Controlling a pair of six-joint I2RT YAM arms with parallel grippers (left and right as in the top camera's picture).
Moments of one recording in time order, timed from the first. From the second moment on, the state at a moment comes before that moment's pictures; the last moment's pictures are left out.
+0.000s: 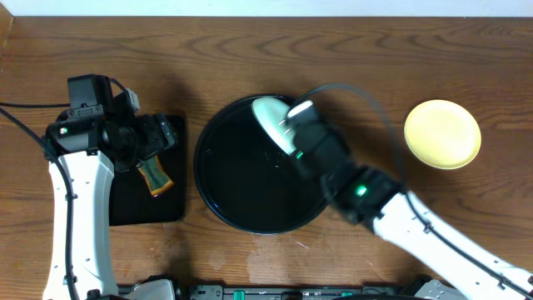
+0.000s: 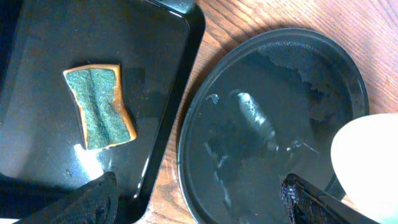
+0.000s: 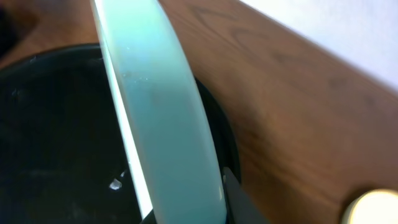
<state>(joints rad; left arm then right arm) 0.20 1.37 1.26 -1.11 0.28 -0.29 0.77 1.36 1.00 -0.38 0.40 0.06</state>
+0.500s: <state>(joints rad) 0.20 1.37 1.26 -1.11 0.27 -0.29 -0.21 1.36 1.00 -0.46 -0.45 0.39</state>
